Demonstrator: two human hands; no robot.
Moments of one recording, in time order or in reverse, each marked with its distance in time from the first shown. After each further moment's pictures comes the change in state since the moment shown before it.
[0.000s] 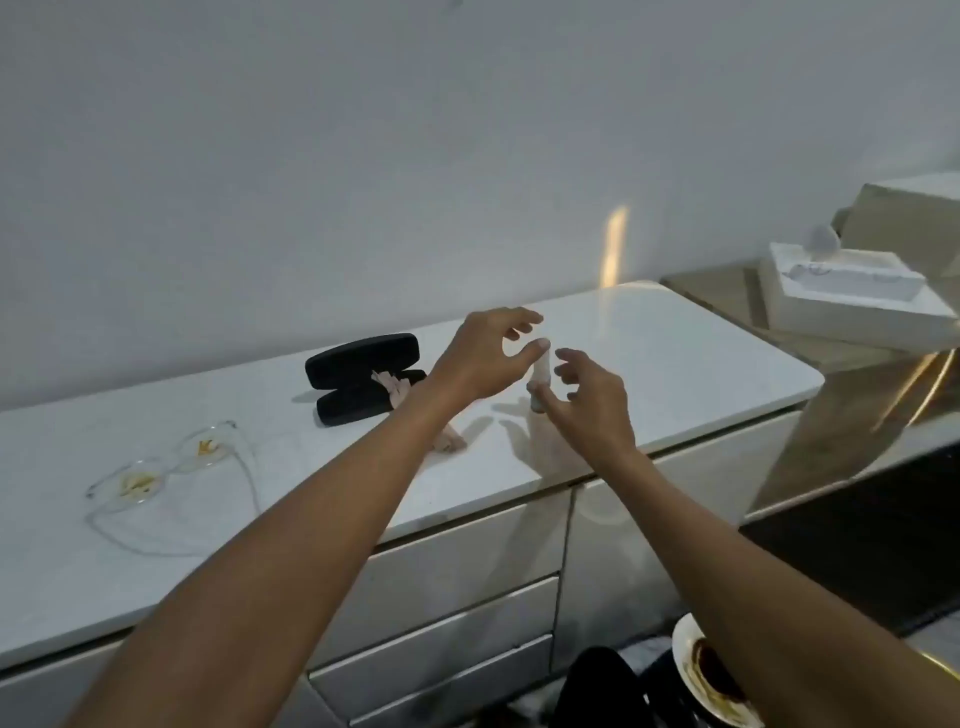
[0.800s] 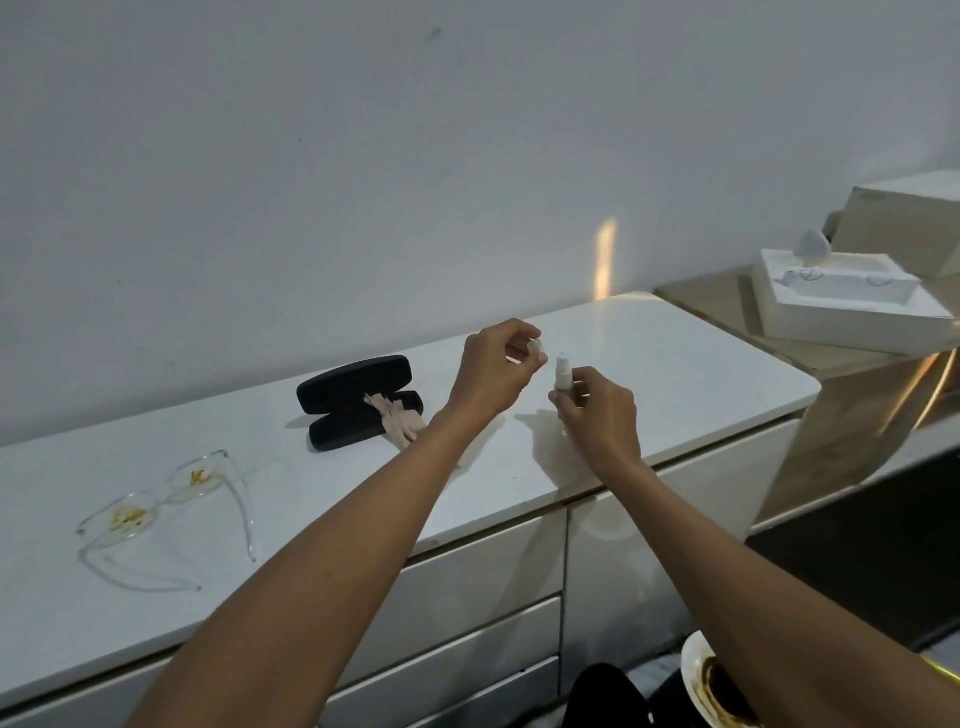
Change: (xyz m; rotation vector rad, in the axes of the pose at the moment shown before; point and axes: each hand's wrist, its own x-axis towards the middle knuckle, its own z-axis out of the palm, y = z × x) left_hand 0.011 0.008 0.029 -0.182 0.134 -0.096; right_hand 0.014 0.024 -0.005 0.034 0.040 0.144
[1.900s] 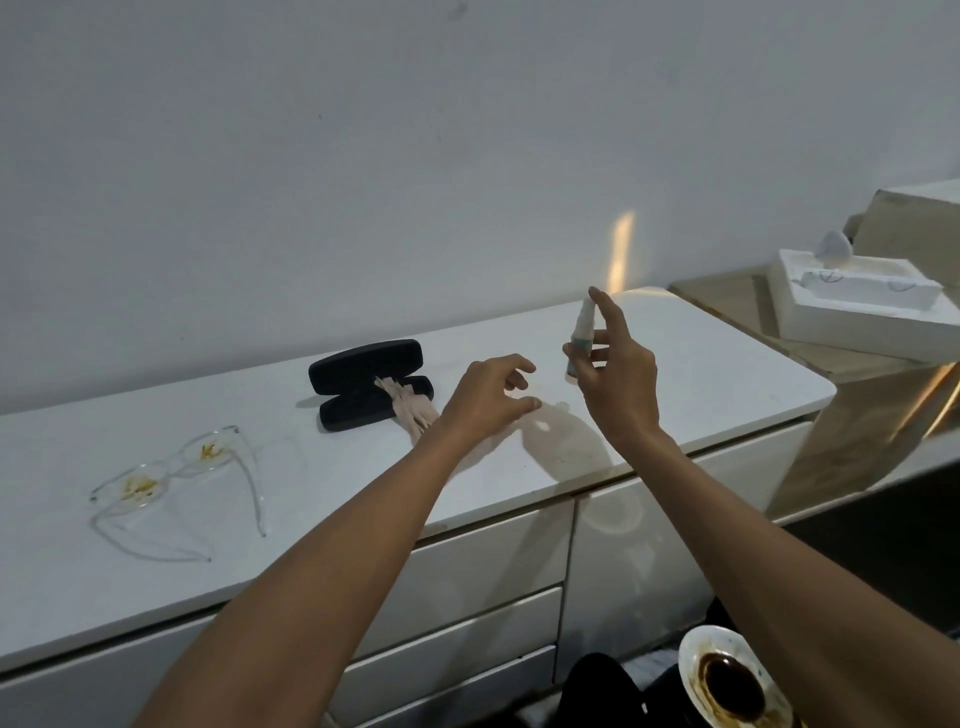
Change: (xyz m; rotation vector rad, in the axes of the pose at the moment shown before) left_hand -0.029 -0.040 -0.009 0.205 -0.190 -0.106; right_hand 0.012 -0.029 -0.013 0.080 0.089 -0.218
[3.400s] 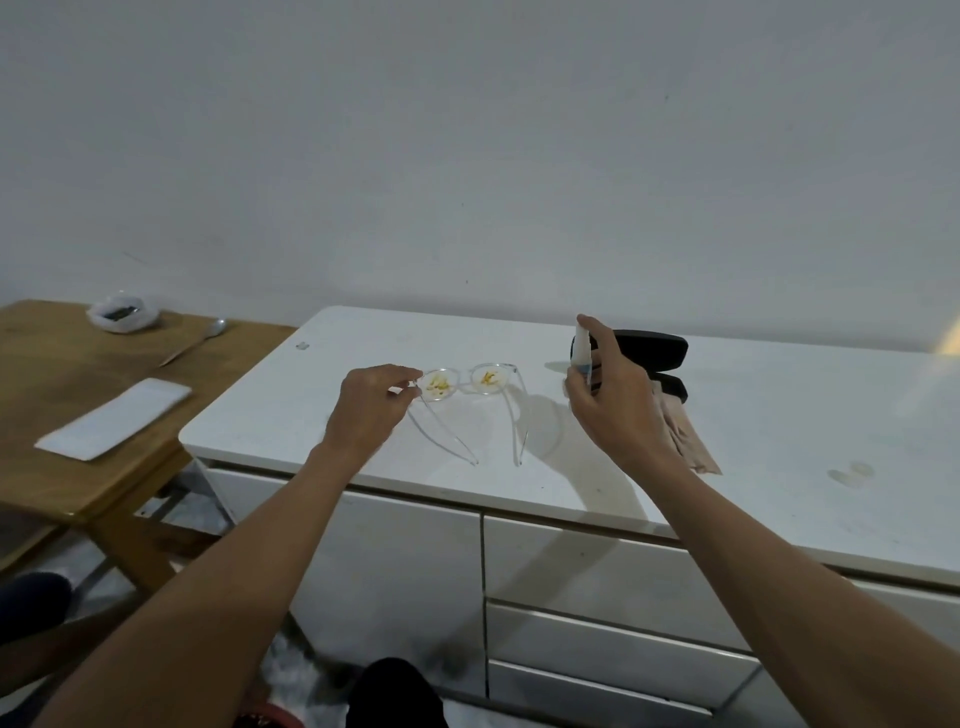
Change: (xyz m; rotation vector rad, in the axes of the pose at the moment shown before) left_hand -0.253 -0.184 -0.246 0.341 0.694 -0.281; right_hand -0.087 -0.166 0.171 0.174 -0.519 -0.267
